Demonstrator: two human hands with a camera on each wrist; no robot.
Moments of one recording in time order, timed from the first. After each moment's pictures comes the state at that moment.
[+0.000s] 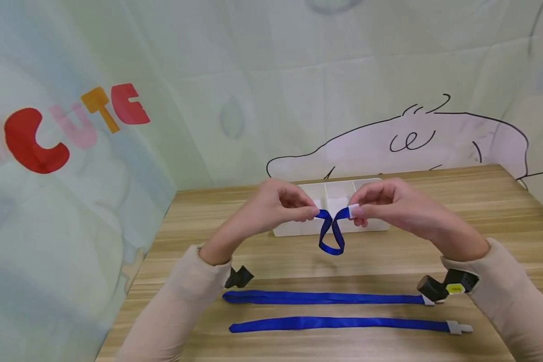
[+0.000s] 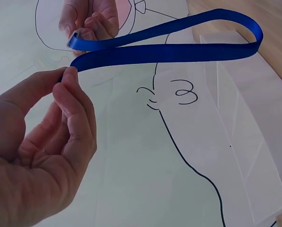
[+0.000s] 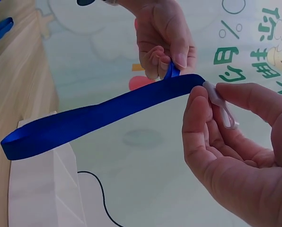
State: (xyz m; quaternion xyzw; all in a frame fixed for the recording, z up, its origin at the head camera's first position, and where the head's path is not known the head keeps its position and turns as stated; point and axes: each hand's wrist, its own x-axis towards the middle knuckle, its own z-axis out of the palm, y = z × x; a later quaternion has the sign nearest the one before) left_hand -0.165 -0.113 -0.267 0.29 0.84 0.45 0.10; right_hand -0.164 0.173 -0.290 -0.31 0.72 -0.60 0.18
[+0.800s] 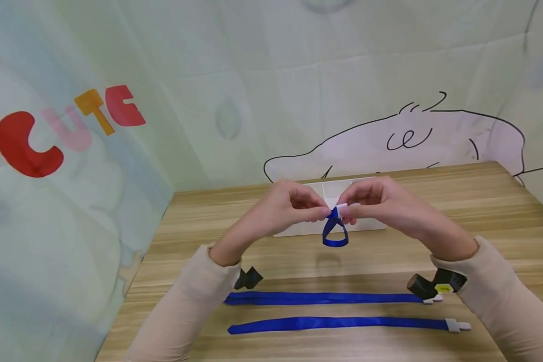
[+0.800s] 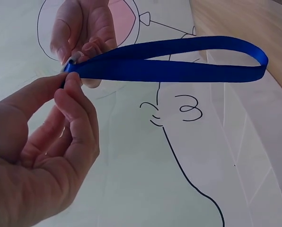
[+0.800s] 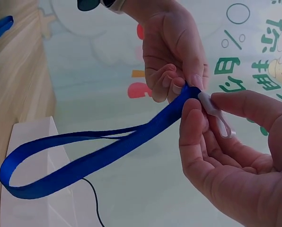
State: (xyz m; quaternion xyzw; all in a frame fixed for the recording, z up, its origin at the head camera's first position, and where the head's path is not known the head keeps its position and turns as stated) left_hand -0.167 -0.092 -0.268 0.33 0.82 0.46 0.11; right_hand -0.163 0.158 -0.288 -0.30 0.73 -0.59 0.15
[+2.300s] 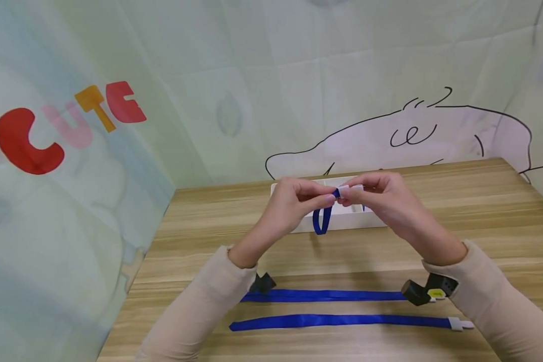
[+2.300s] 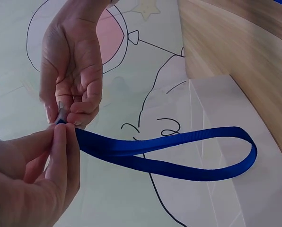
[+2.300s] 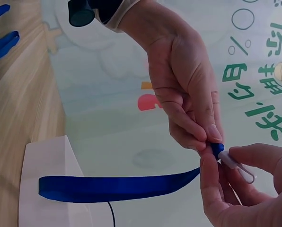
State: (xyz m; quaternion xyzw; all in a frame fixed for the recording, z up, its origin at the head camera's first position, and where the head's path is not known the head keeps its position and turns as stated) left_hand -0.170 -0.073 -0.290 0.24 0.79 0.57 0.05; right_hand -0.164 0.143 -0.299 -0.16 0.73 -0.66 0.06
